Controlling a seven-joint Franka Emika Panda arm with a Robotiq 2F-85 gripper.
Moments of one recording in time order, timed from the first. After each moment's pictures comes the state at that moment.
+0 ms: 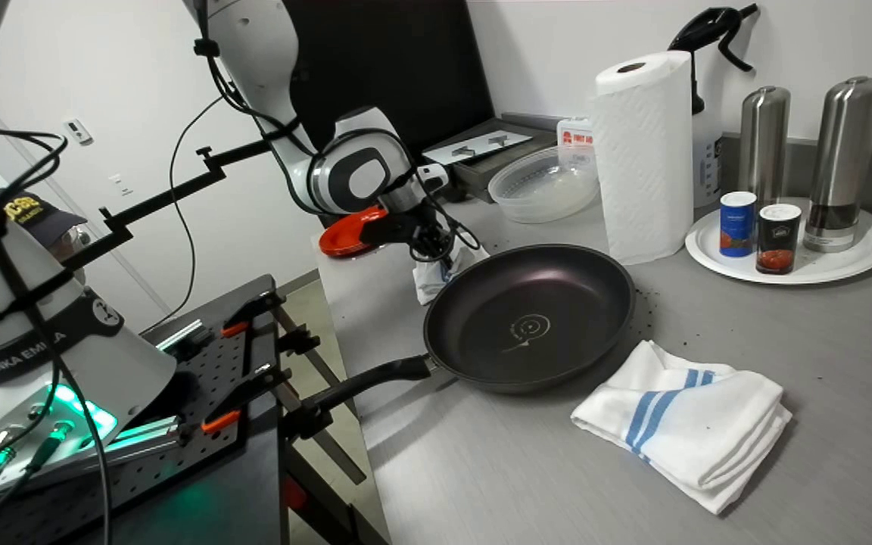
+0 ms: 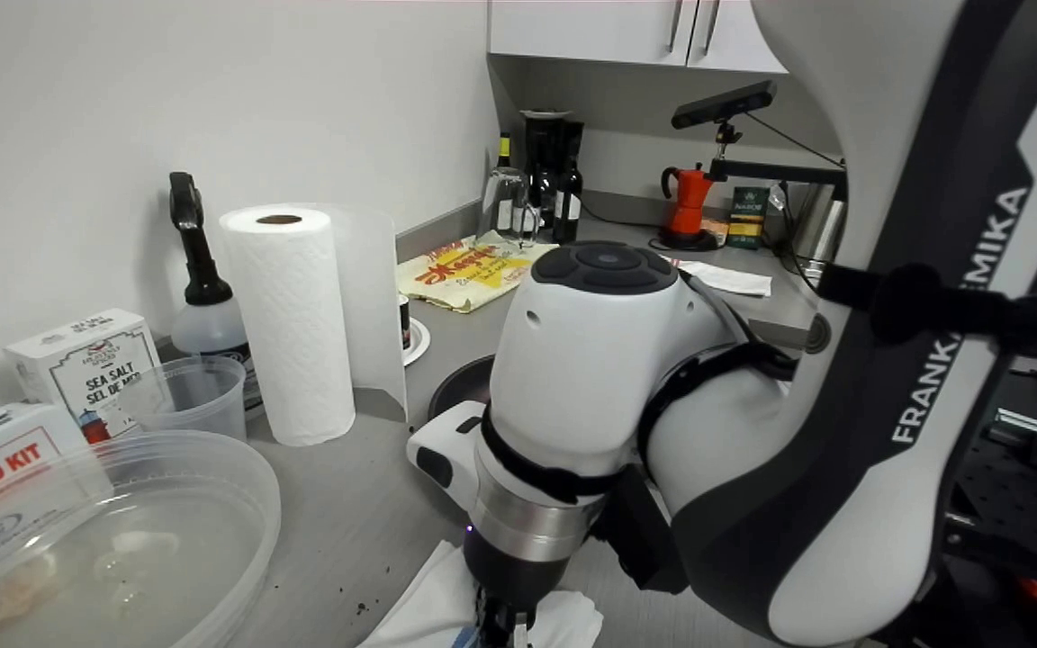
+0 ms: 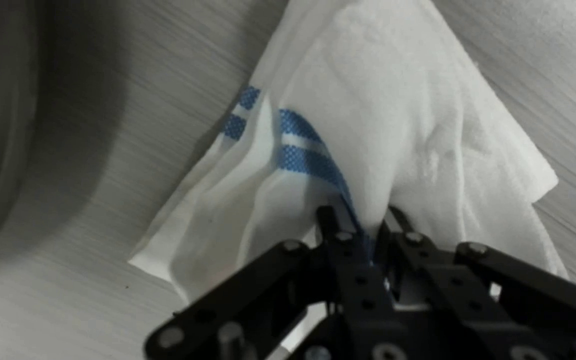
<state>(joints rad) 0.38 0.89 -0.04 -2.15 -0.10 3.21 -0.12</state>
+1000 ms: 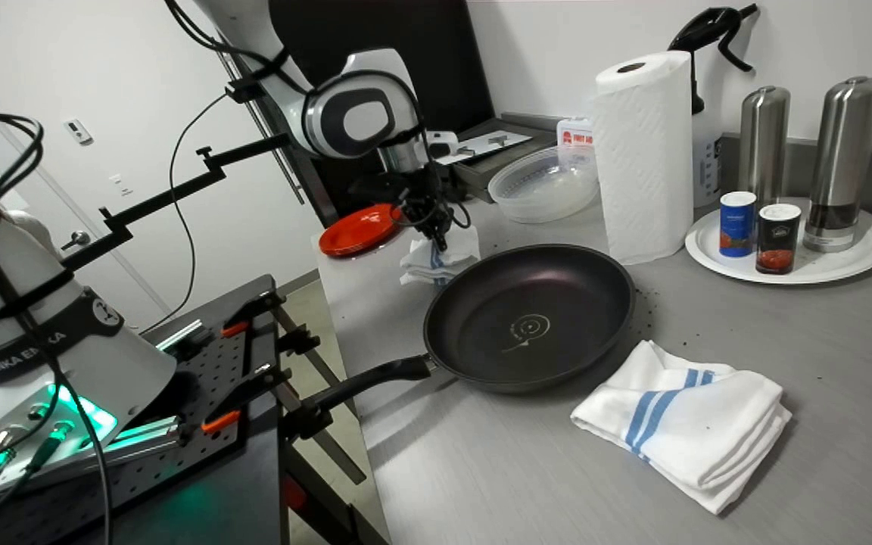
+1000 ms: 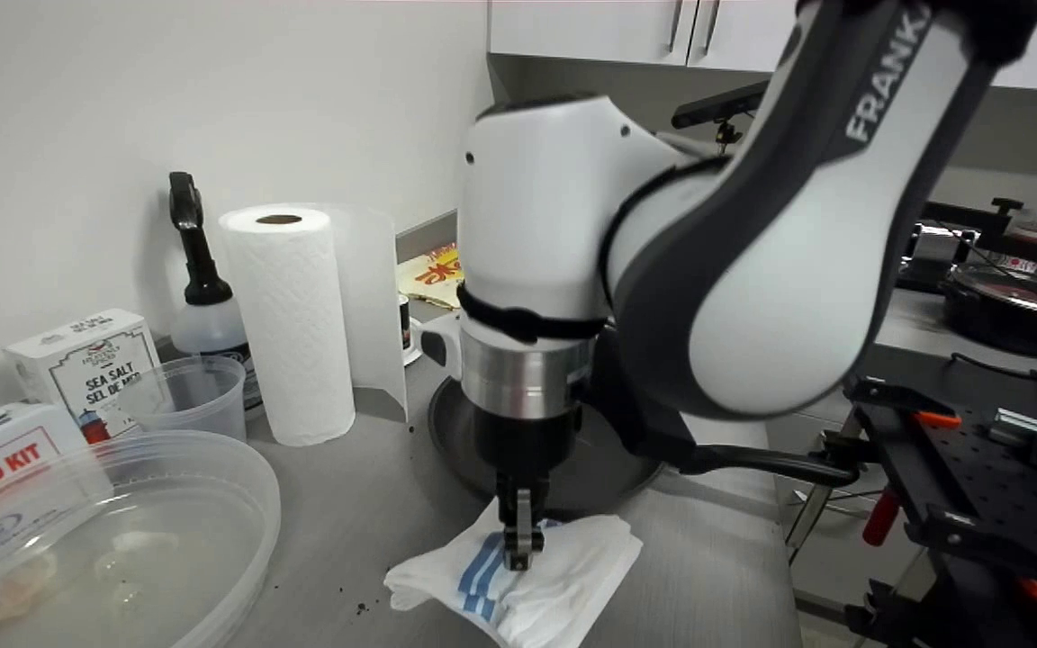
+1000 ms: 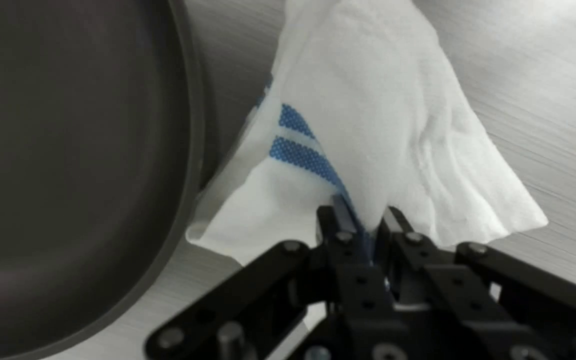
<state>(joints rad) 0.21 0.66 0.04 -2.20 -0.07 2.85 -0.06</state>
